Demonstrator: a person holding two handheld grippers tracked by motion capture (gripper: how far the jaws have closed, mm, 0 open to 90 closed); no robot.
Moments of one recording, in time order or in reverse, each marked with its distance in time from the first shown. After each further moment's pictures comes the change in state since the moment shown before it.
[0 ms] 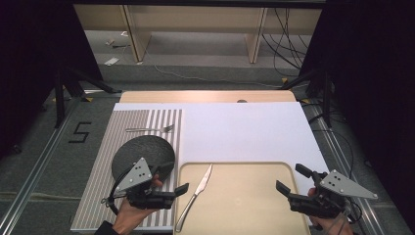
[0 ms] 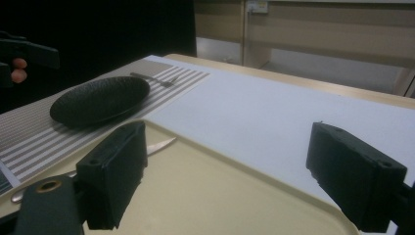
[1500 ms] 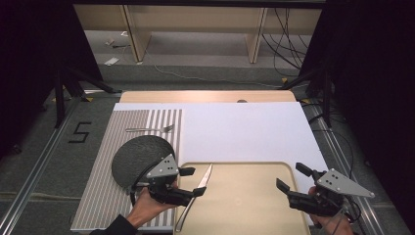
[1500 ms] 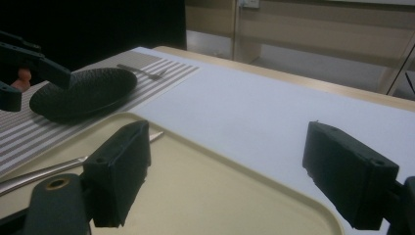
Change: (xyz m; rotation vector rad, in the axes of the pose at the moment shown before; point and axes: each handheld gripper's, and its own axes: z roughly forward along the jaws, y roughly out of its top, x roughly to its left) left arm -0.001 0.005 0.046 0.188 -0.127 -0.012; right arm -0.002 0.000 0.003 0.028 -0.042 -0.025
